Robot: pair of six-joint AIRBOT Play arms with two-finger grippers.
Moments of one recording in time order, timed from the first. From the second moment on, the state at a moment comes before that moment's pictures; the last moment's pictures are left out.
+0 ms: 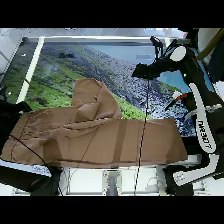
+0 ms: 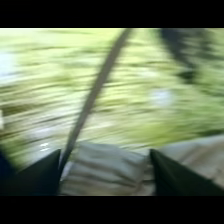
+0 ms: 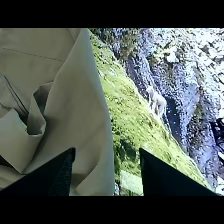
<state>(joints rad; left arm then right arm) 0.66 -1.69 1.33 1.29 -1.11 -1.10 0.16 -1.61 1.73 -1.08 1.22 1.52</state>
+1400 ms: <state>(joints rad) 0.74 -1.77 1.42 1.19 -1.38 -1.00 0.16 -1.61 1.73 -1.10 1.21 1.53</state>
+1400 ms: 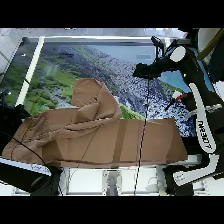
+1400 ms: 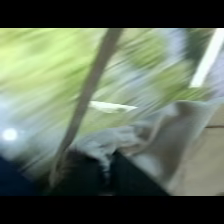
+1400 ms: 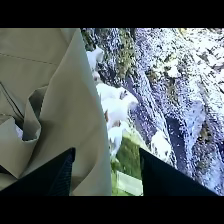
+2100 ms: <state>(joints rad) 0.77 -1.58 1.46 1.16 -1.27 -1.04 0.18 -1.91 1.73 -0.96 1.23 1.54</state>
